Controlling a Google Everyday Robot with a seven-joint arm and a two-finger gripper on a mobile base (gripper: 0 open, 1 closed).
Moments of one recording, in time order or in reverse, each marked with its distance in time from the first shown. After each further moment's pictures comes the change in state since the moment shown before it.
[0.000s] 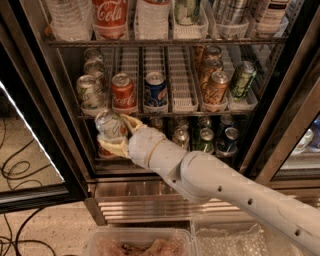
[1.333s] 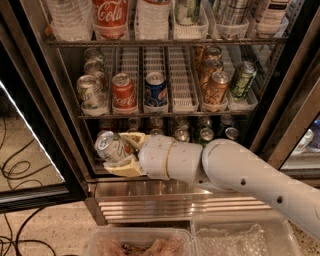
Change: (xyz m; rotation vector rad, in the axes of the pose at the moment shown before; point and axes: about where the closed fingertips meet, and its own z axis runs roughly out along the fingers) arm -0.003 0.045 -0.055 -0.301 0.154 -0.080
